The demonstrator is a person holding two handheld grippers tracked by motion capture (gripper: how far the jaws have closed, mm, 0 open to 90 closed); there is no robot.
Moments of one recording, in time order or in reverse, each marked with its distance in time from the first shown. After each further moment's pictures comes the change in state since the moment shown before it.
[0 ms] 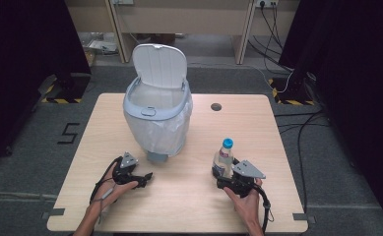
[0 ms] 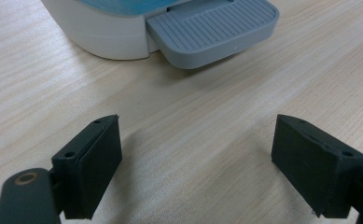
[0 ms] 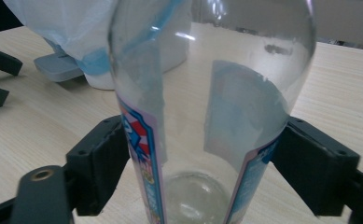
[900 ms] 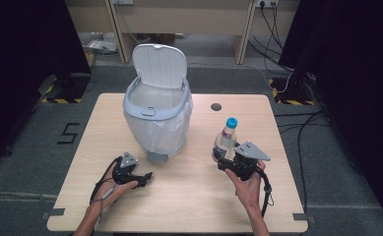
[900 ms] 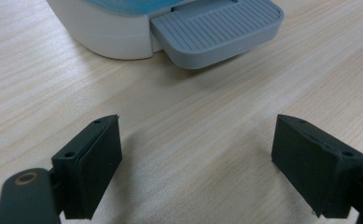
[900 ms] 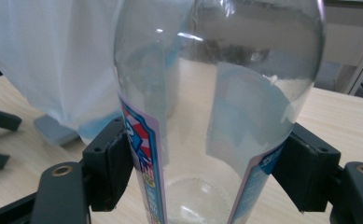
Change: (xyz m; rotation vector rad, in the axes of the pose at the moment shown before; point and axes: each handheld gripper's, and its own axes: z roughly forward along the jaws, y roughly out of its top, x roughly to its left) left arm 0.000 0.000 0.000 -0.004 0.010 -0.009; right arm -0.009 0.069 -0.003 -0.062 -0.020 0.020
